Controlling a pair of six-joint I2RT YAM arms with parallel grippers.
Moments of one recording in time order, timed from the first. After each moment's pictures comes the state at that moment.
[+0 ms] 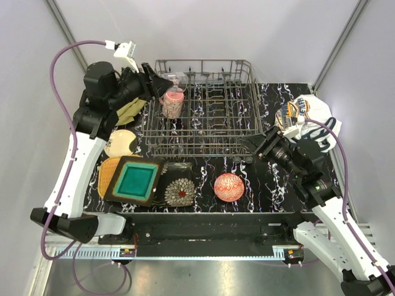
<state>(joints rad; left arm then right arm) -0.29 1.29 1.65 -0.45 0.41 -0.38 0.43 0.68 0.76 -0.13 -0.29 1.08</state>
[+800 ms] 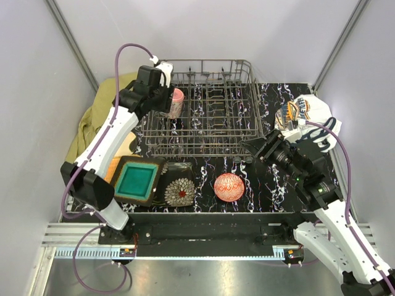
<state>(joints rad) -0.40 1.60 1.73 -0.79 -0.13 -0.01 0.43 0.65 0.77 -0.25 -0.24 1.03</state>
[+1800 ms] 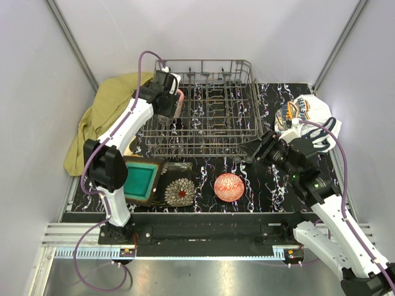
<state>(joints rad) -0.39 1.86 1.79 -0.82 -0.20 0.01 0.43 0.70 0.77 -0.31 -0.22 0.93</state>
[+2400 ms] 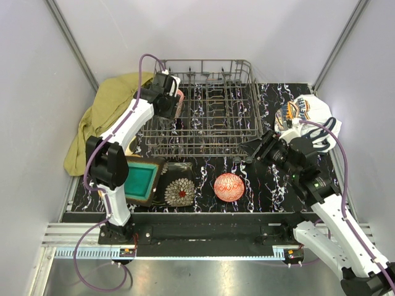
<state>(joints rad) -0.36 1.89 1.76 -0.78 -0.15 0.00 0.43 0.70 0.78 -0.33 -0.20 0.93</state>
